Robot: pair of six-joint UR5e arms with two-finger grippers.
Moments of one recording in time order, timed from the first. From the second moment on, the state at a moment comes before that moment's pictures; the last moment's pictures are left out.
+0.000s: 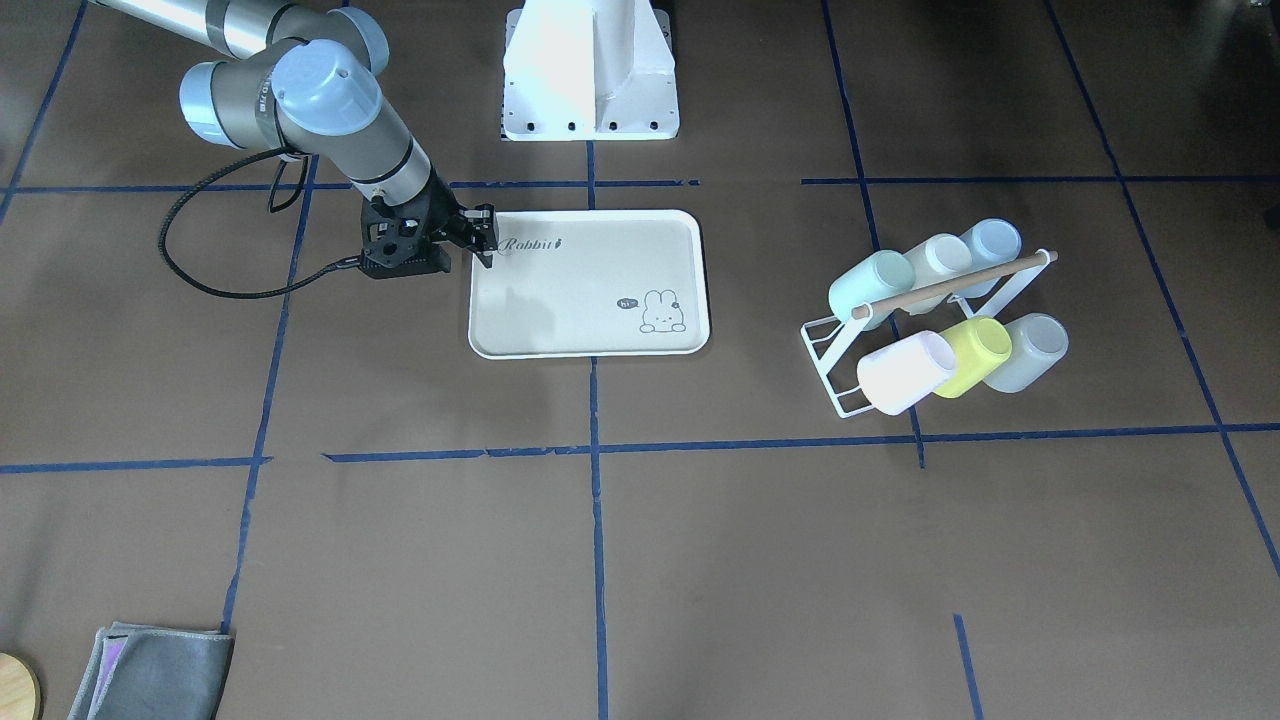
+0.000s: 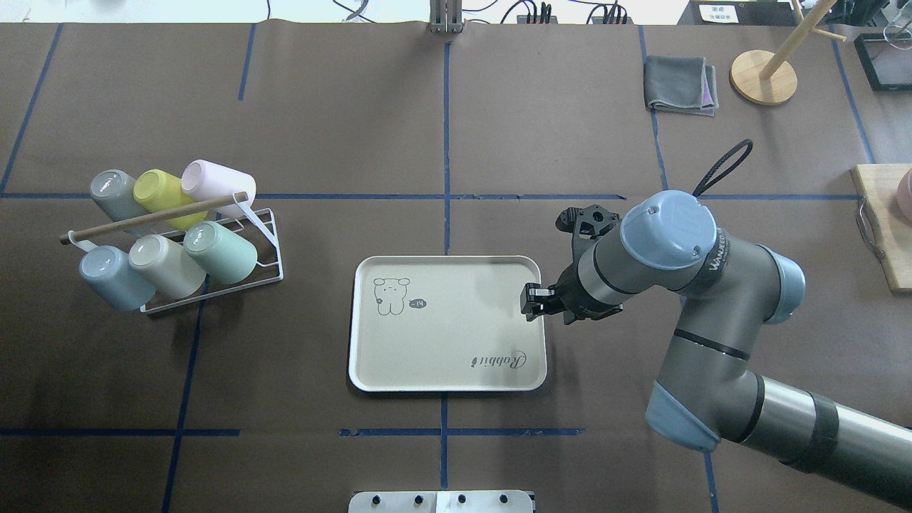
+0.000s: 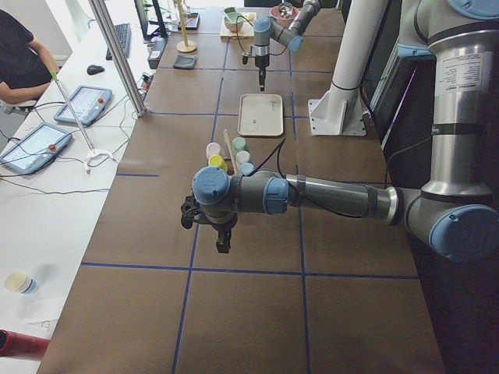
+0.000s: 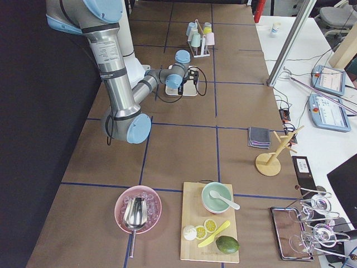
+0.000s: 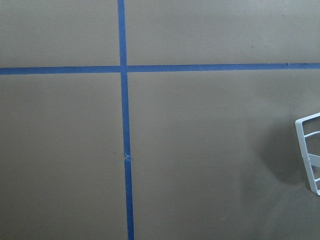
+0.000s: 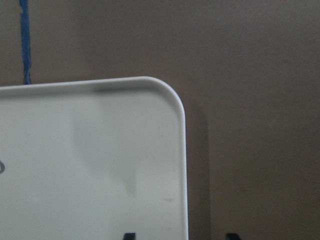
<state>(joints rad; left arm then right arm) -1.53 -1.51 -1.77 -1.46 -2.50 0.01 0.54 -1.21 1.81 -1.25 2.04 1.31</state>
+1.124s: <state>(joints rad) -1.29 -1.61 -2.24 -1.51 -2.40 -0.02 0.96 -1.59 1.94 -1.25 2.29 0.88</state>
